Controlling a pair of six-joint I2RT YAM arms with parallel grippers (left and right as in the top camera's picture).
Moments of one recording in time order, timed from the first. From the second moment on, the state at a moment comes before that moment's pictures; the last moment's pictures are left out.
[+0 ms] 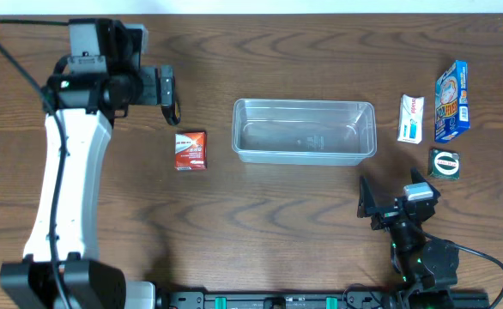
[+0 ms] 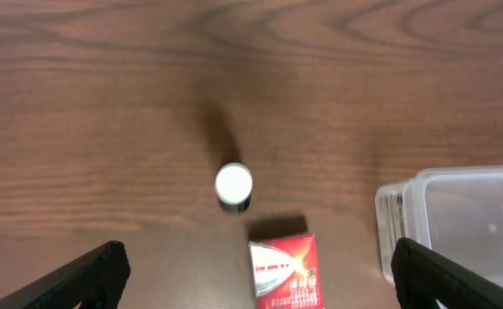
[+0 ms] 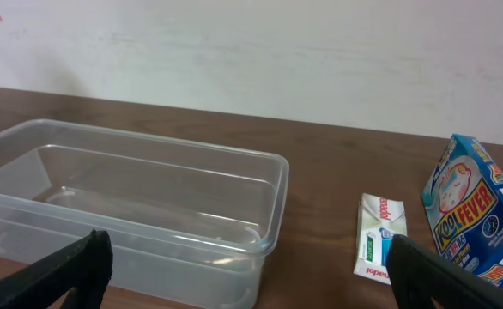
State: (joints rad) left arm 0.02 1.58 1.54 -0.88 0.15 0.03; right arm 0.12 0.01 0.01 -0.07 -0.05 -0.01
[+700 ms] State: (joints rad) left arm 0.02 1.60 1.55 -0.80 0.18 0.03; right arm 0.12 0.01 0.01 -0.07 -0.05 -0.01
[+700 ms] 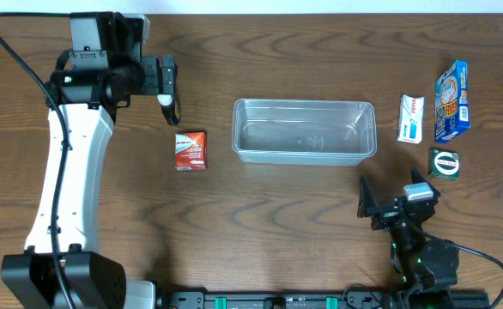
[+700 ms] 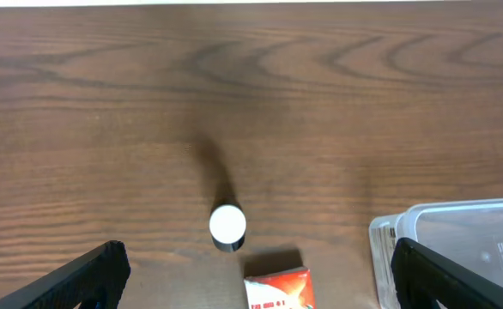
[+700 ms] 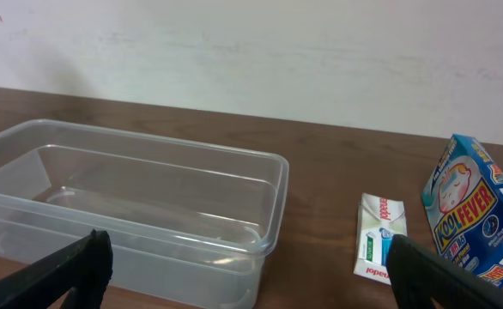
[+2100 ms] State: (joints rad) left arm -0.05 1.92 1.55 -0.83 -0.04 -0.17; right arm 0.12 0.01 0.01 -0.07 -0.05 -0.01
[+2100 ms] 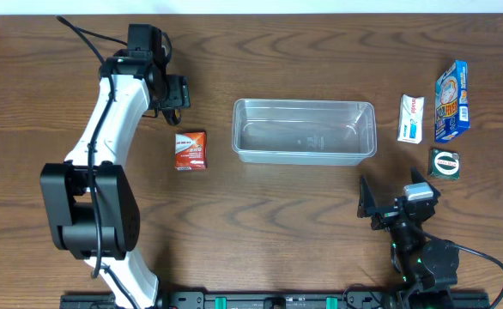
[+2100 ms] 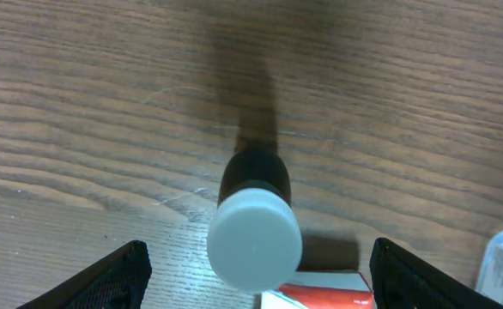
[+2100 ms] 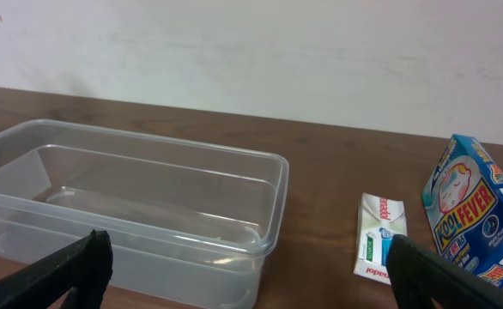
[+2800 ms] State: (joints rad) left arm -0.05 1.93 1.55 -0.78 -0.06 -0.18; right arm 0.12 0.01 0.01 -0.07 -0.05 -0.01
